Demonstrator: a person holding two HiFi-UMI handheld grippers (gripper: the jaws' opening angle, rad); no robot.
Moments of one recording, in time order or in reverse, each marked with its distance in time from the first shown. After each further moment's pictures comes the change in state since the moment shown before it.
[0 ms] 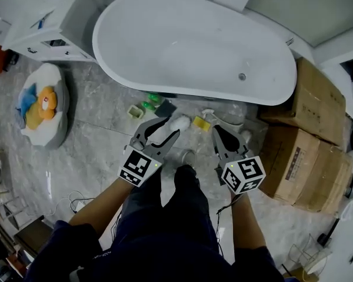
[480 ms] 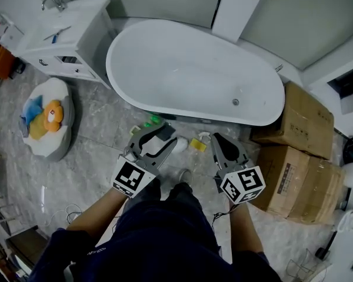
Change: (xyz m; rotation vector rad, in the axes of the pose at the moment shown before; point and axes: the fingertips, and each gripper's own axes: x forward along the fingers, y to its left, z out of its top) left arm -0.081 0.009 0.113 0.101 -0.177 0.048; right arm -0.035 0.057 0.107 -0.110 -0.145 0.017
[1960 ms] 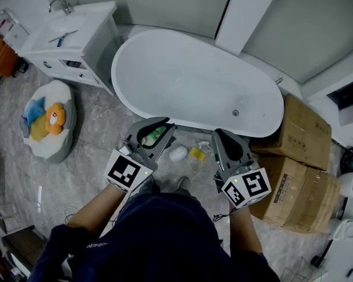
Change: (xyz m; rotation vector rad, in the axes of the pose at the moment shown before) left arm -0.009 0.049 0.078 -0.010 -0.153 0.058; right arm 0.016 0.025 0.090 -0.063 -0.123 0.052
